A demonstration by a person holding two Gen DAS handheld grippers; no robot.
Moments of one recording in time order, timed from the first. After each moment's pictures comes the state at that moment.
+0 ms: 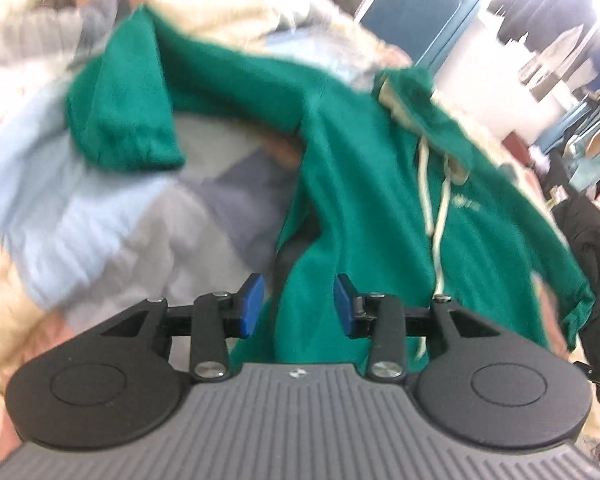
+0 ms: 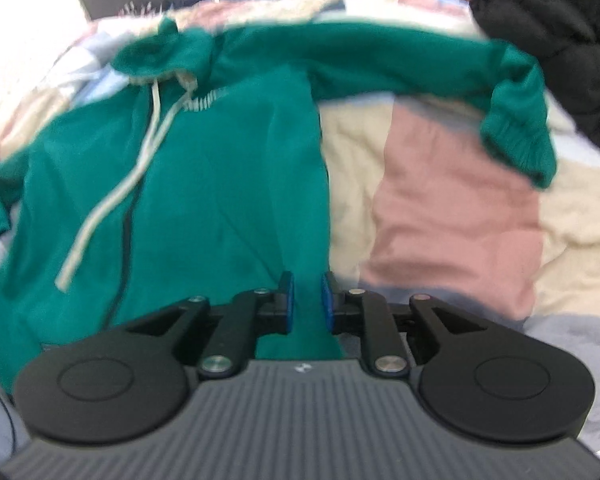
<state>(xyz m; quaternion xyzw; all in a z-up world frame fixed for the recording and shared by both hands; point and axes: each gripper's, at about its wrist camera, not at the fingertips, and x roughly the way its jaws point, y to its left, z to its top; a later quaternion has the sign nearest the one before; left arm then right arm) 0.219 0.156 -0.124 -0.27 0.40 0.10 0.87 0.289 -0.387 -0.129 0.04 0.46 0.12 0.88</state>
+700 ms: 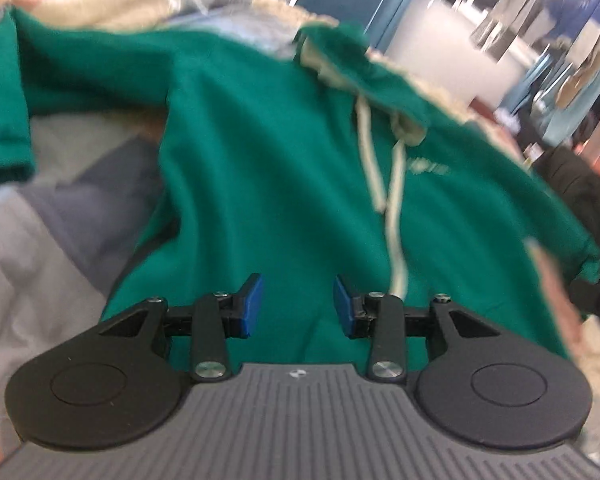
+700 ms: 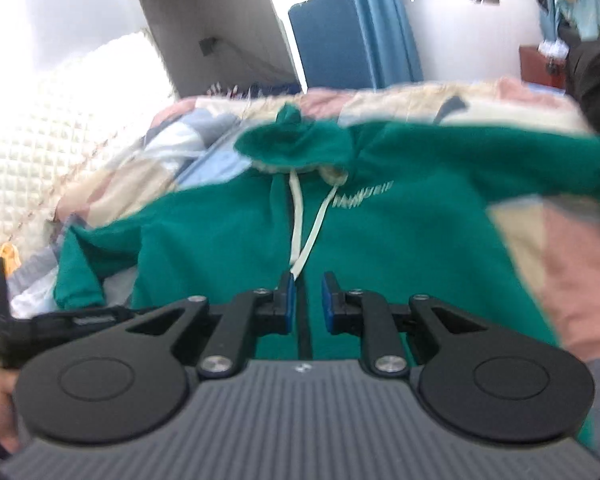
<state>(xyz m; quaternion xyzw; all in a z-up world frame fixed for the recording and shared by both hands) 0.301 0.065 -0.188 -0.21 0.41 0.04 0.89 0.280 -0.255 -0.129 0.08 0.34 0.22 0.91</state>
